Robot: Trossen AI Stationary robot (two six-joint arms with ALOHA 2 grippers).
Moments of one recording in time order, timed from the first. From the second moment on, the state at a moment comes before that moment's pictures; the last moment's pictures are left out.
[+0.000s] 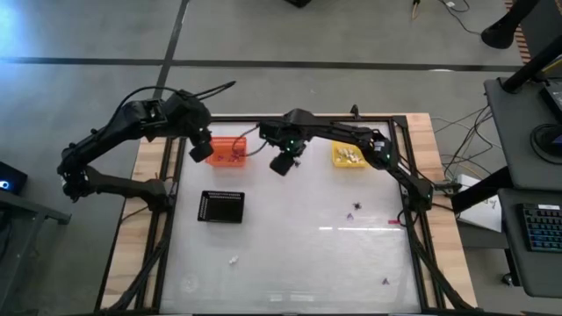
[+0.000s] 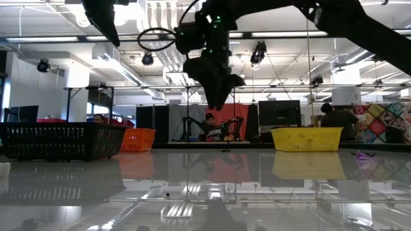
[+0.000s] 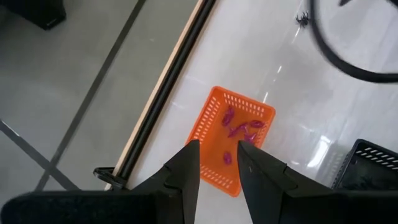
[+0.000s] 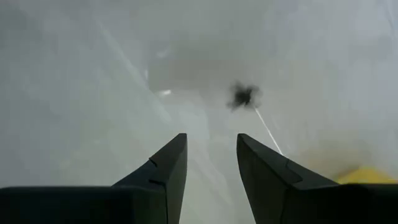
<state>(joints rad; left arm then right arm) 0.47 1.13 1.41 -1.24 -0.25 0.15 -0.28 2.35 2.35 -1.47 -0.01 0.31</state>
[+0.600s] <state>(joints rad) 0.47 1.02 1.34 -1.24 -0.22 0.10 -0.14 2.28 2.33 -1.57 0.05 0.37</state>
